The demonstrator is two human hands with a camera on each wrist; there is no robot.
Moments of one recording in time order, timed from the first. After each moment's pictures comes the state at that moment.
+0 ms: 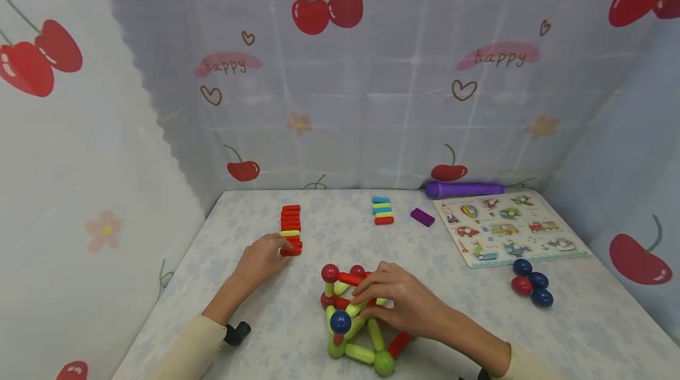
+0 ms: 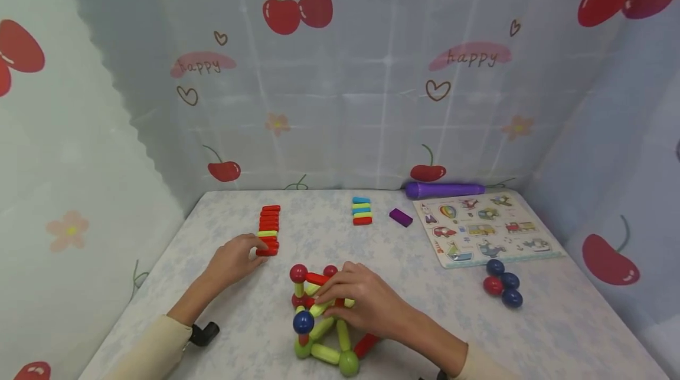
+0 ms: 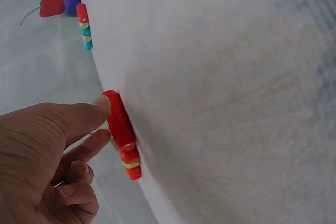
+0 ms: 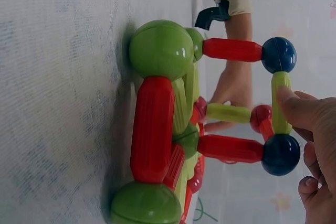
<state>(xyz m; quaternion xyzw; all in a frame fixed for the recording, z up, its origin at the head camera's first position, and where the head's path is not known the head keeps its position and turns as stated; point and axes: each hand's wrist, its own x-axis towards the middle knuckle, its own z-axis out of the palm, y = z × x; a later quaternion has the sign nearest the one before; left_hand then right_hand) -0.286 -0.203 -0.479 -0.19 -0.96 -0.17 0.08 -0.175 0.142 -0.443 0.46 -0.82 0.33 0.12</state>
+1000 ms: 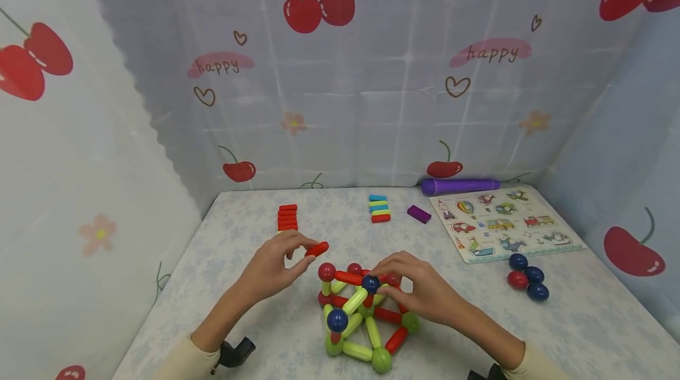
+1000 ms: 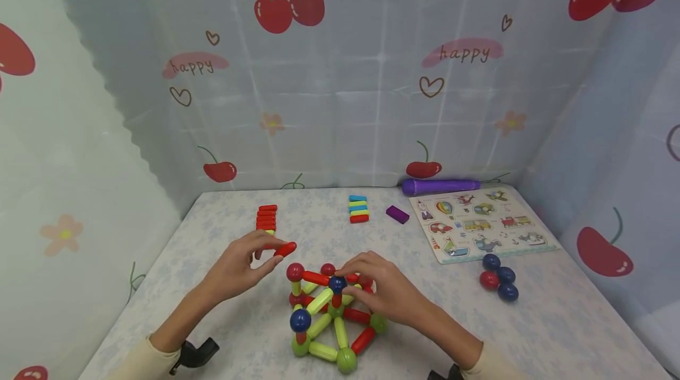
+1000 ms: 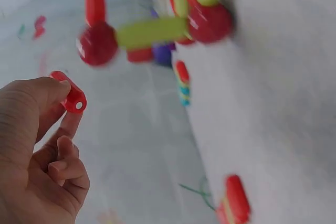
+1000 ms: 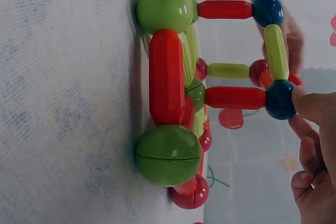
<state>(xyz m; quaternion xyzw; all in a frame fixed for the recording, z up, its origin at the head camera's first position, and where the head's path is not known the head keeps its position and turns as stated) -0.231 -0.167 -0.427 -0.33 -0.88 -0.30 0.14 -0.179 0.175 -0.449 0.32 -0.85 0.40 0.07</state>
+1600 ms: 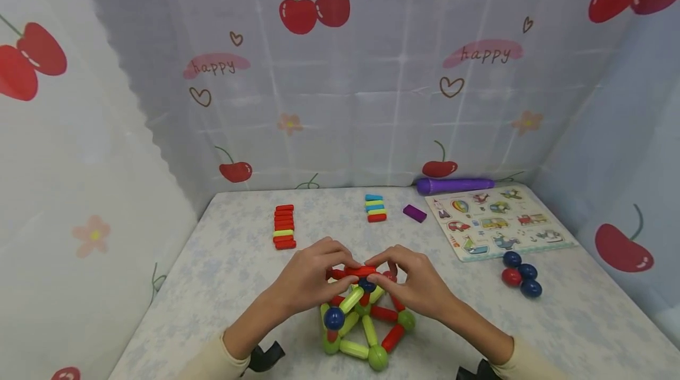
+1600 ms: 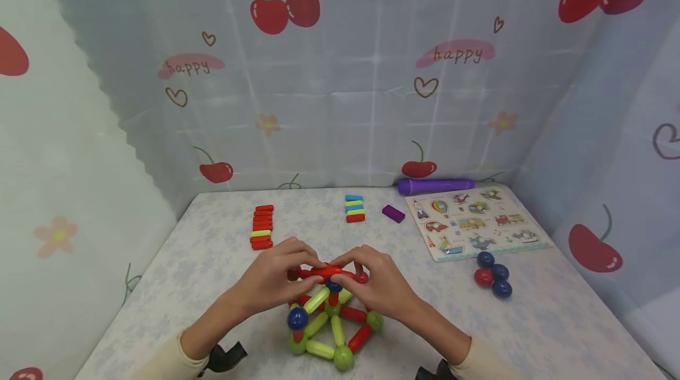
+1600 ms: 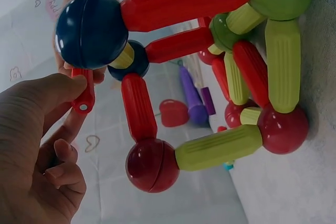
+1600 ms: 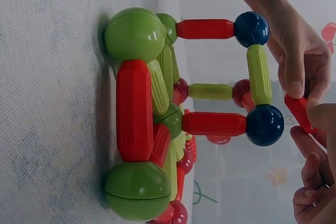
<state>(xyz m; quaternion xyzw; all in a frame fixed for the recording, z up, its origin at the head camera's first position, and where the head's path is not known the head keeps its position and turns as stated) -0.203 -0.101 -0.409 -0.47 -0.82 -0.29 0.16 -0.176 0.163 -0.441 0.30 -0.83 0.43 0.17</state>
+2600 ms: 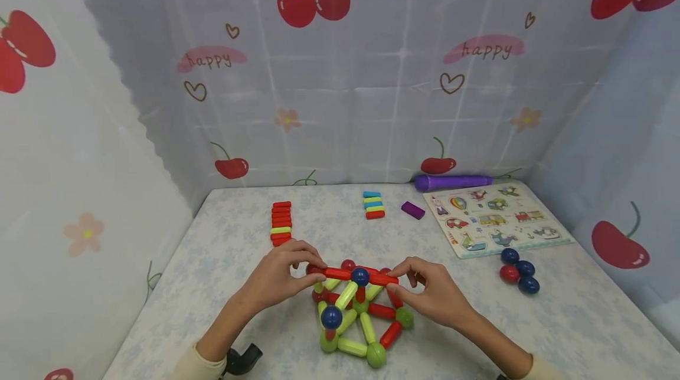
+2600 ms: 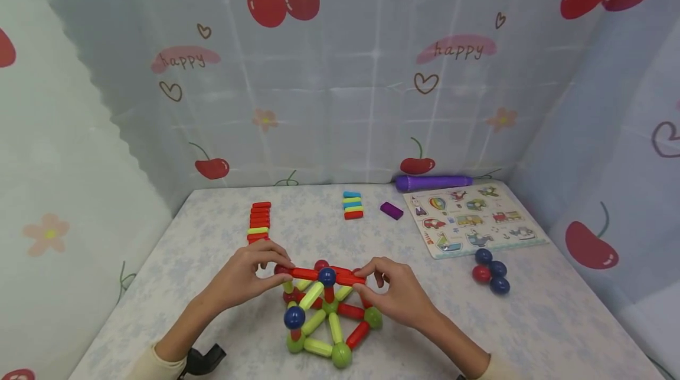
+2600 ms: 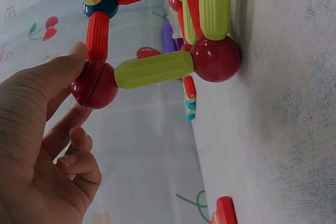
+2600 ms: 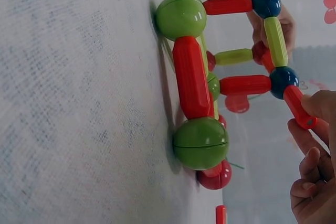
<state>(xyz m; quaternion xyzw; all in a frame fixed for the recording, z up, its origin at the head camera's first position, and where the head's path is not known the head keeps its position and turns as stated) -0.222 -0.155 -0.435 -0.35 -0.87 -0.34 0.06 -0.165 0.192 -0.466 0.21 -0.87 0.44 0.11</state>
